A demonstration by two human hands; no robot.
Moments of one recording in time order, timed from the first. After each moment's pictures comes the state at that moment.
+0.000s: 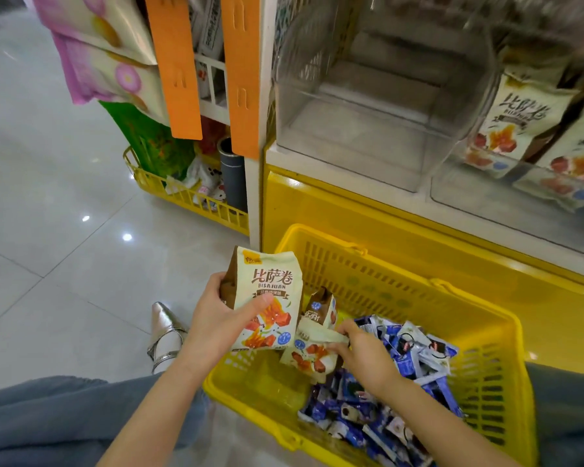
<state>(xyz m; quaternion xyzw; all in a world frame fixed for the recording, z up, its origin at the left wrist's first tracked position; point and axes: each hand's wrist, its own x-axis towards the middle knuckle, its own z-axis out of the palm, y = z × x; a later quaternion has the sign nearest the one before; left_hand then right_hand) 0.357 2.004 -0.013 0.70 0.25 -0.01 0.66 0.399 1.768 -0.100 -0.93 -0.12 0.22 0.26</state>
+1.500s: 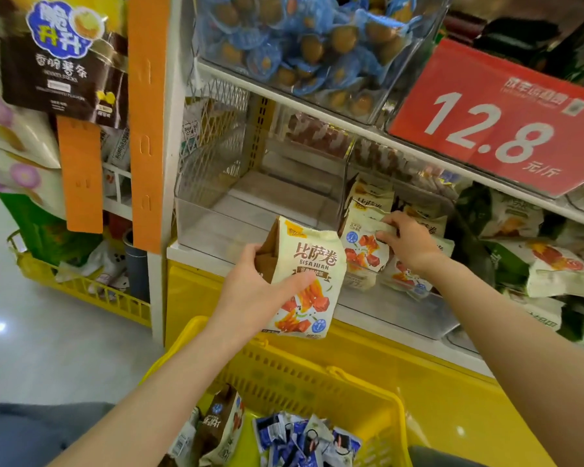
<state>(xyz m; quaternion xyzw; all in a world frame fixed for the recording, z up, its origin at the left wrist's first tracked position) 0.469 1.880 0.126 0.70 0.04 0.05 0.71 0.598 1.645 0.176 -0.98 0.01 -0.06 0.21</state>
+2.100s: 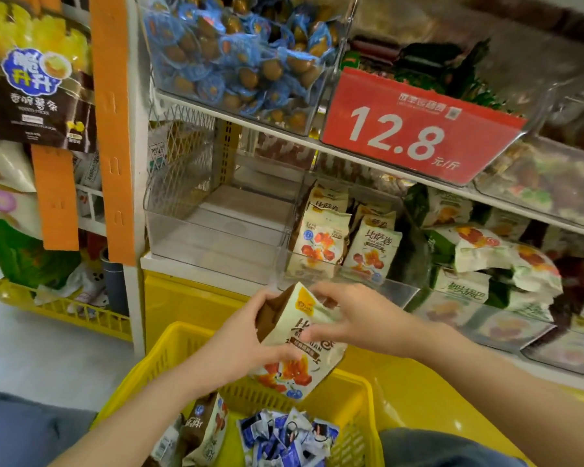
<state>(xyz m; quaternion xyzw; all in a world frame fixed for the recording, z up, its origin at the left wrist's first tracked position) 0.421 1.850 0.109 0.78 -0.16 -0.05 0.61 0.441 1.662 0.186 -0.95 -0.27 0.06 0.13</state>
